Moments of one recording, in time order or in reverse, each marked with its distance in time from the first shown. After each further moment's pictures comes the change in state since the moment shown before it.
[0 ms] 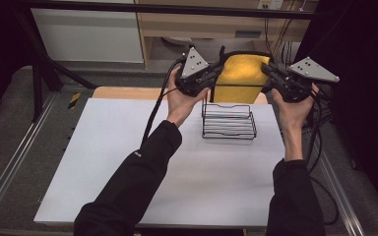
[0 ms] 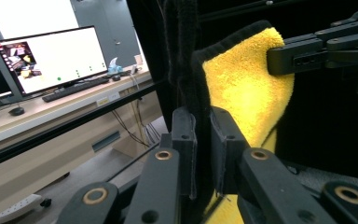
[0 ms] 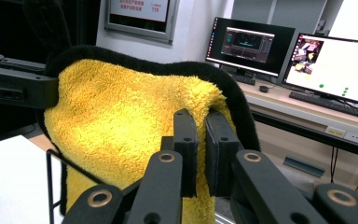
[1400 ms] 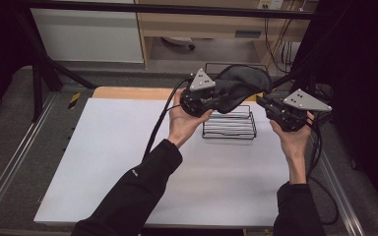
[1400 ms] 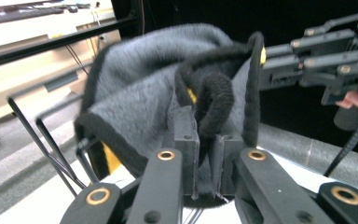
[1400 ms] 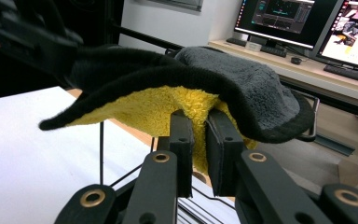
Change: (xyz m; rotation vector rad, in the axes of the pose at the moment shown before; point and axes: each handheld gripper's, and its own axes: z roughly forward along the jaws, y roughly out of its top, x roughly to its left) left arm -0.037 -0.018 -0.010 0.233 -0.124 -0.145; right arm 0.020 -0.056 -0.033 0.107 0.108 -0.018
